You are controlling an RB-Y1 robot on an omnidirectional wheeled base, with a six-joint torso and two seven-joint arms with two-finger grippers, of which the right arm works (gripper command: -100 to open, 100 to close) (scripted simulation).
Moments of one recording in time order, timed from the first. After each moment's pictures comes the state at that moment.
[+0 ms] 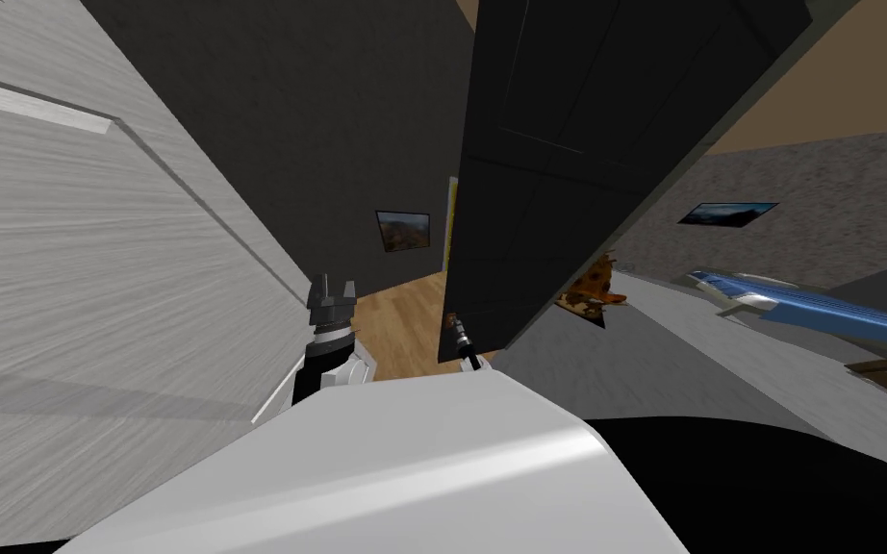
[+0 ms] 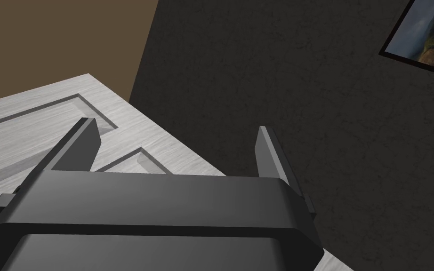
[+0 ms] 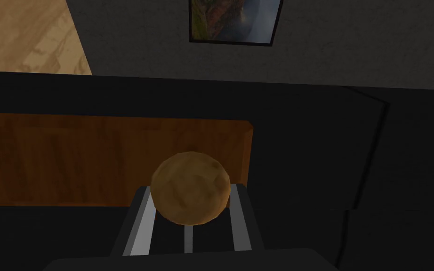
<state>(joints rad) -0.14 -0.05 0.14 -0.64 0.02 -0.80 -0.05</state>
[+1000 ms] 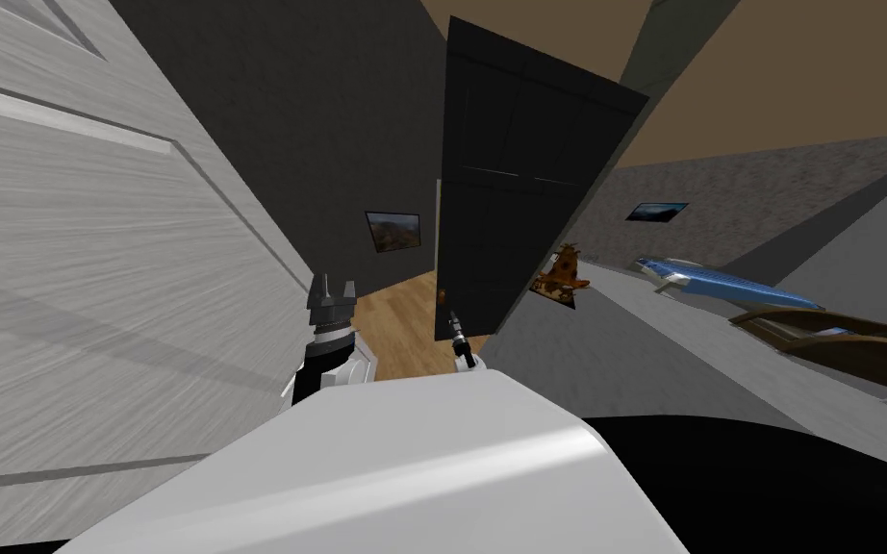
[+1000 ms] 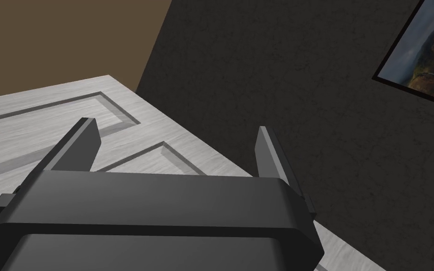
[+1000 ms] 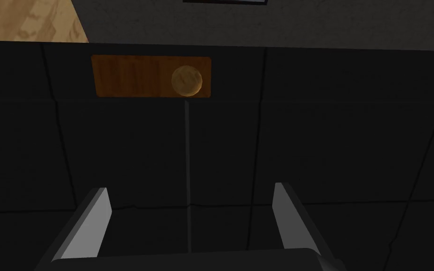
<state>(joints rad) -0.17 0.01 0.10 -0.62 -0.01 -0.79 0.01</state>
